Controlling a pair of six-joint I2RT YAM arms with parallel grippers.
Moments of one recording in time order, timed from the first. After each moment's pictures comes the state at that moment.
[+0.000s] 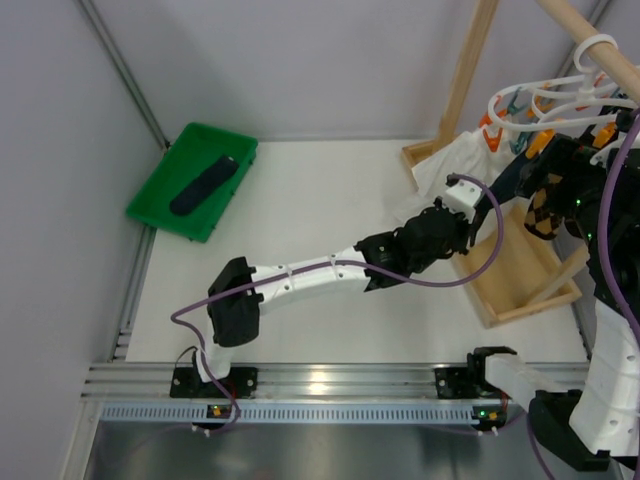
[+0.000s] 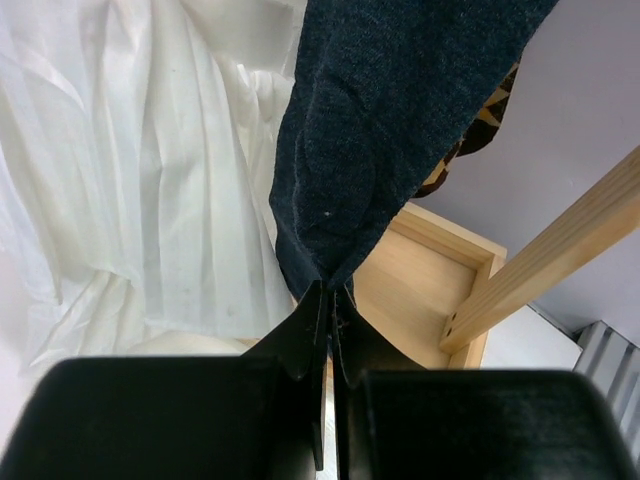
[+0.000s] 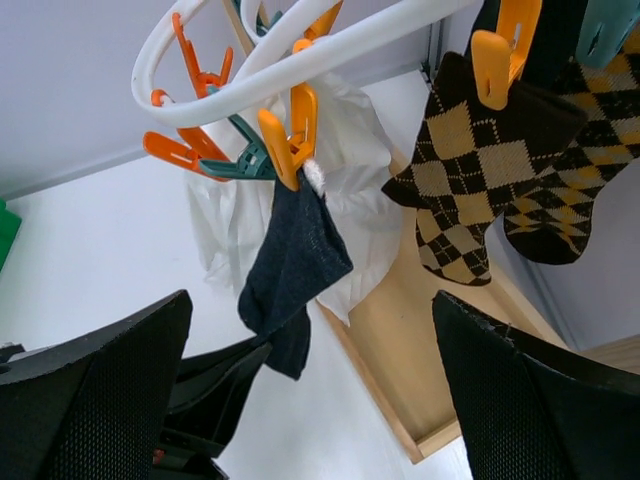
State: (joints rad) left arm -1.24 1.99 1.81 0.09 -0.38 -0.23; right arm 0.02 1.03 1.90 -1.16 0.20 0.24
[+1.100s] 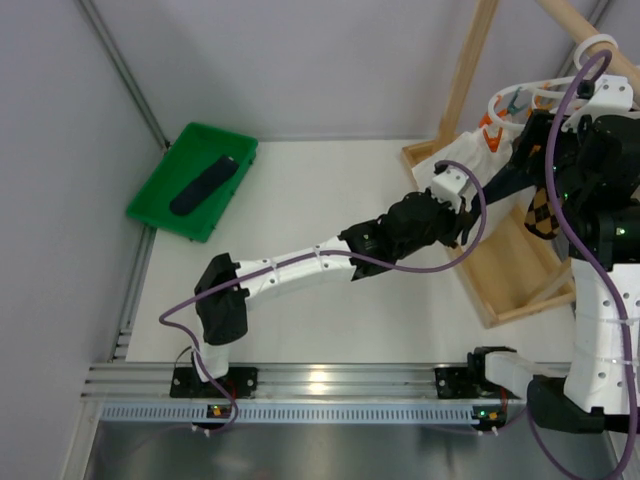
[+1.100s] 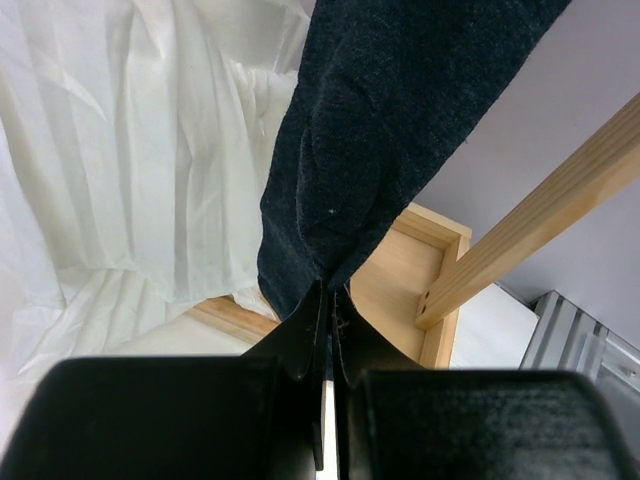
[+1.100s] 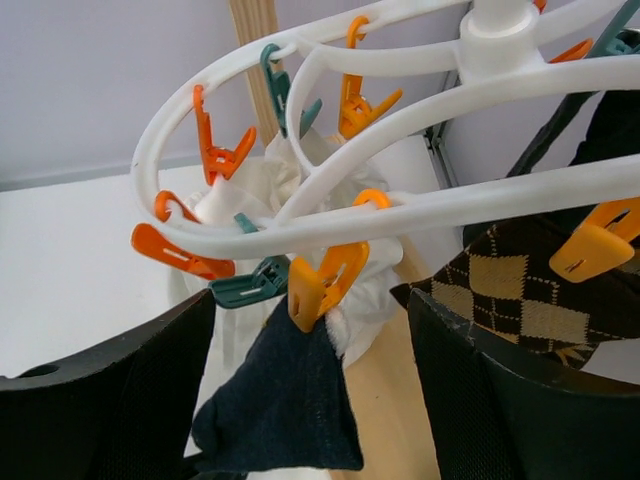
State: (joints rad) left arm -1.17 1.92 1.76 0.06 -0.20 -0.28; right arm 0.01 1.12 1.76 -0.86 0.13 0.06
